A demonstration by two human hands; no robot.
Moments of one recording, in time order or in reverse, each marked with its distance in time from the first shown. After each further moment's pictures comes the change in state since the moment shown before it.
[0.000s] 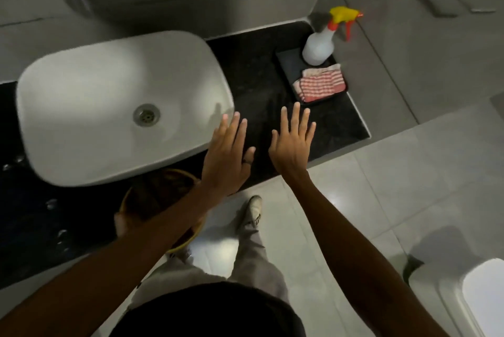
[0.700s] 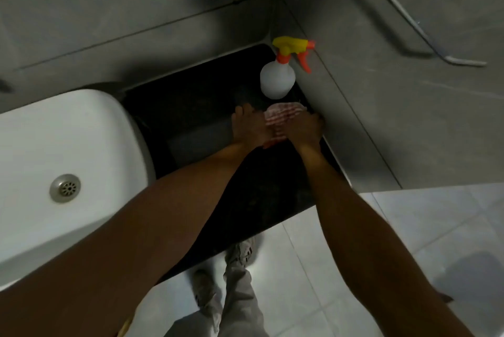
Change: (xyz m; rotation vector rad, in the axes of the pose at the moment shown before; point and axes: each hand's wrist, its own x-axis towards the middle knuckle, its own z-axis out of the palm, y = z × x) left_hand 0.311 0.108 0.170 0.066 -0.449 -0.333; right_hand 0.248 0.157 0.007 0.020 -0.238 0.223
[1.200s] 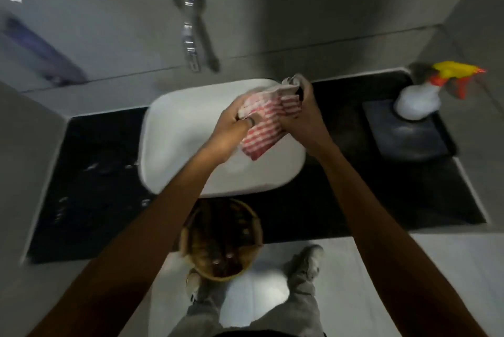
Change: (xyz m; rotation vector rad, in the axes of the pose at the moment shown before) left_hand -0.256 -0.310 -0.195 -1.237 0.332 -0.068; right_hand -0.249 -0.281 -0.065 1.154 -0.385 -0.623
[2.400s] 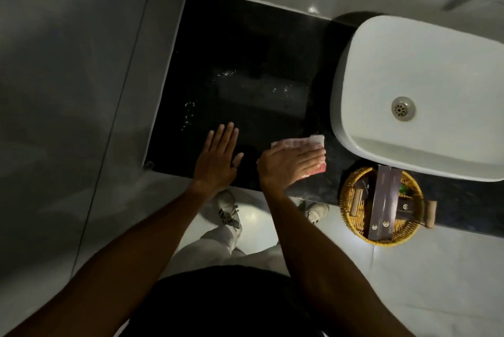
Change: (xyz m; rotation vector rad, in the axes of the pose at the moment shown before) left_hand -0.189 -0.326 -0.438 1.236 -0.021 -0.128; right_hand -0.103 0.157 0.561 -0.987 0.481 0.617
